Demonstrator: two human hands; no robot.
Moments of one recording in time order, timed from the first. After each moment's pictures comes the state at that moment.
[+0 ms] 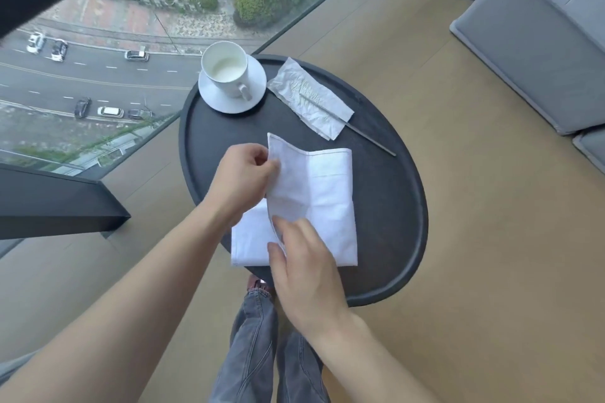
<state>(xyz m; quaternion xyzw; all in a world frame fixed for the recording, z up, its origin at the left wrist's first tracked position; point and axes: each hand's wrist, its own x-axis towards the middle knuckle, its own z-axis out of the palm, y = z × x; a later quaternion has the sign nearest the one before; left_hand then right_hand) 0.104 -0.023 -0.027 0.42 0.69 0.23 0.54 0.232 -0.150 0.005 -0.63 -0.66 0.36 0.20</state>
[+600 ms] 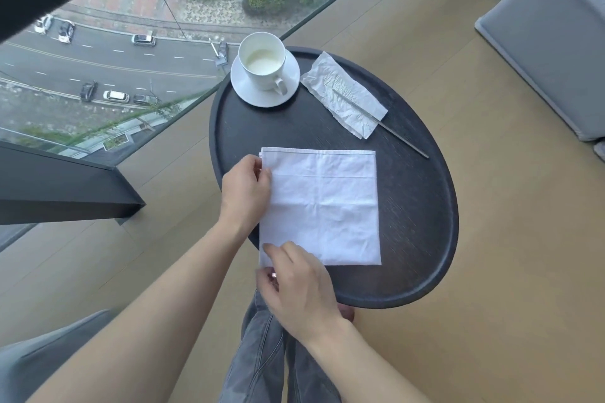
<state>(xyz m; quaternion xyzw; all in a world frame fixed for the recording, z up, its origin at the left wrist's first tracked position) 0.064 -0.045 -0.071 0.46 0.78 0.19 0.37 0.183 -0.177 -0.058 -0.59 -0.75 0.24 0.17</state>
